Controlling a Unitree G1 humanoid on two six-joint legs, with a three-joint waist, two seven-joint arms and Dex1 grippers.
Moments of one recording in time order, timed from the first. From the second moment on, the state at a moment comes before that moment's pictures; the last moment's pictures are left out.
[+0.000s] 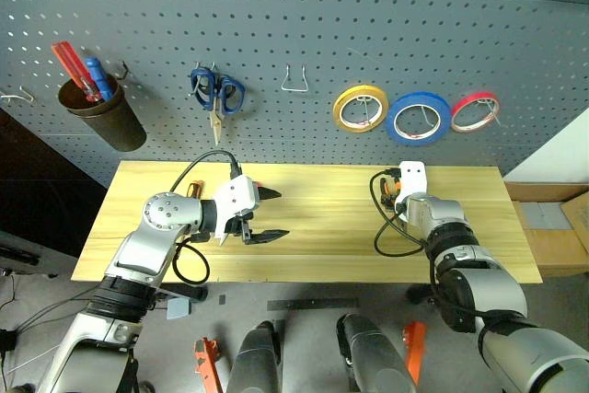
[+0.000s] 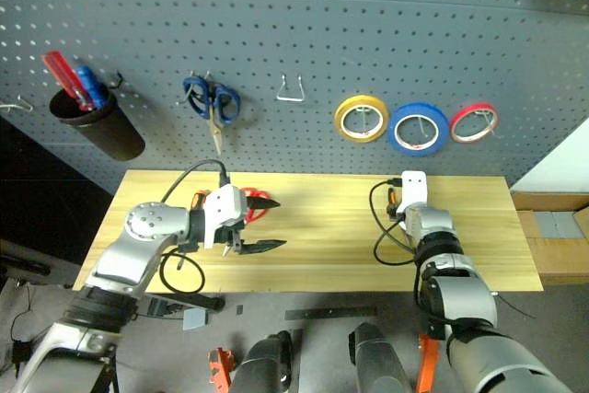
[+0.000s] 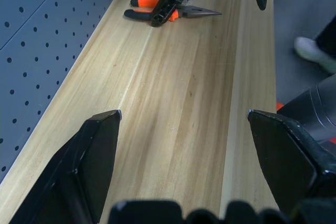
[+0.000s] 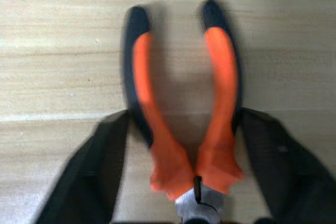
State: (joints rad) left arm -0.43 0.66 -0.16 0.12 -0.16 0.06 -1.12; right arm -0.89 -0.18 -0.21 1.00 0.03 0.57 0.02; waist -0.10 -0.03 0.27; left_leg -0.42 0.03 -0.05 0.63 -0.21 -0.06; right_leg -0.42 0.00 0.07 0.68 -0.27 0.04
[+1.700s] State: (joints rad) left arm -0.33 0.61 0.31 -0.19 -0.63 0.37 -0.80; right arm -1.12 0.15 0.00 0.21 0.13 0.33 0.01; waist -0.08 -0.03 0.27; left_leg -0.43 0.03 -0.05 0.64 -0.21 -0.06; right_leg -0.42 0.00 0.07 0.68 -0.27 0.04
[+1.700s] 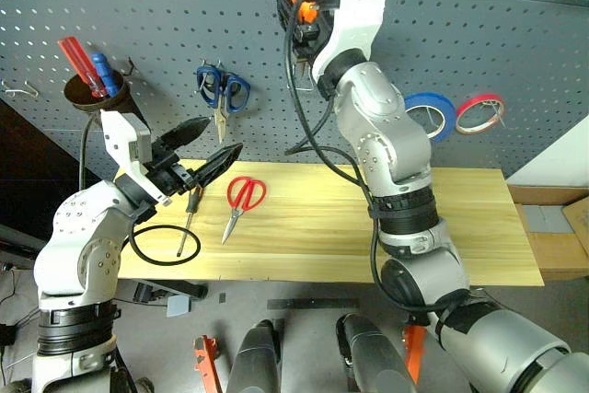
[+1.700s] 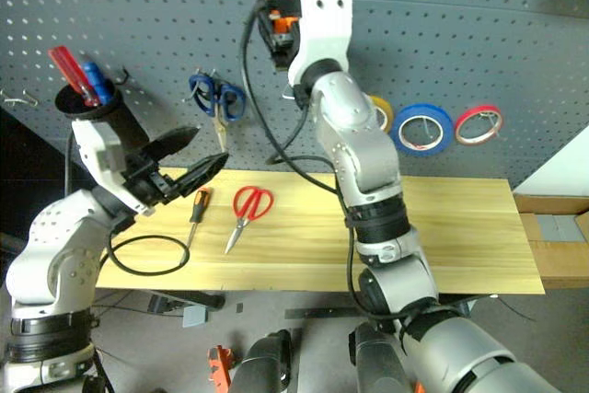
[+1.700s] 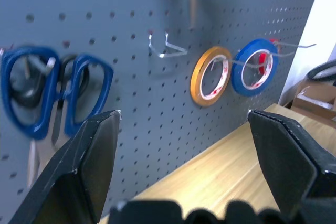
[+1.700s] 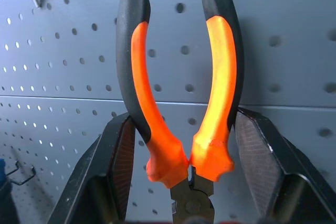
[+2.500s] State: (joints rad) left arm -0.42 0.60 0.24 -0.16 -0.61 0.36 -0.80; right arm -1.07 0.14 0.07 0.63 -0.05 -0.08 -0.05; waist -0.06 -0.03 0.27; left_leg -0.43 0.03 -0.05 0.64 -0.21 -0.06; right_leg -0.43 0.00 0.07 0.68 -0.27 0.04
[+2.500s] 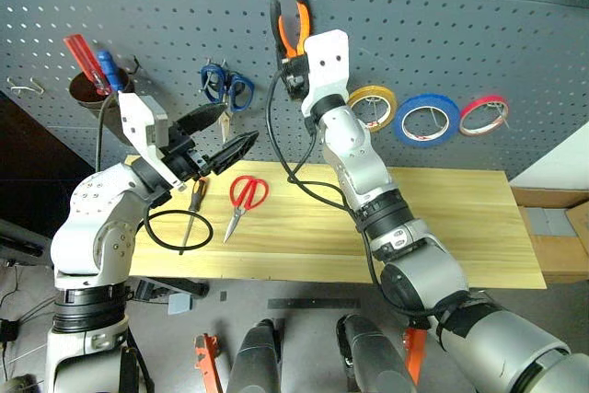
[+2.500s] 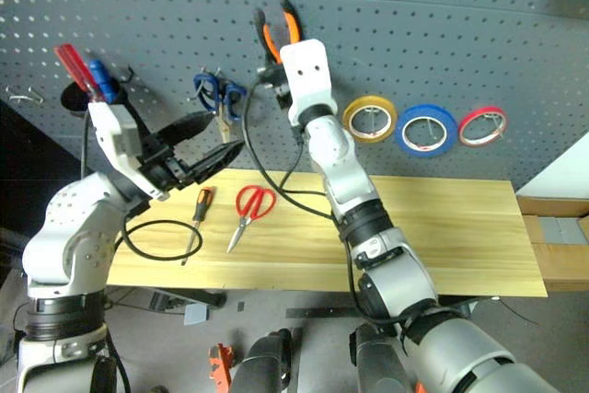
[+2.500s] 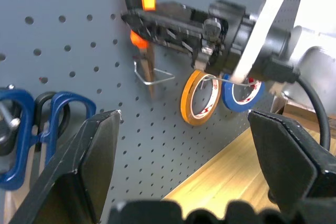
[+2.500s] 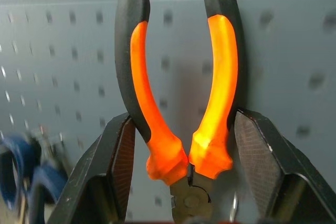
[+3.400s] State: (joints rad) left arm -0.32 0.57 0.19 -0.15 -0.48 0.34 -0.73; right arm -0.75 0.02 0.19 -0.08 0.03 0.66 0.20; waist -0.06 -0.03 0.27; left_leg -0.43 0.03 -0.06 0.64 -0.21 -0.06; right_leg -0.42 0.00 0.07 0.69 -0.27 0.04
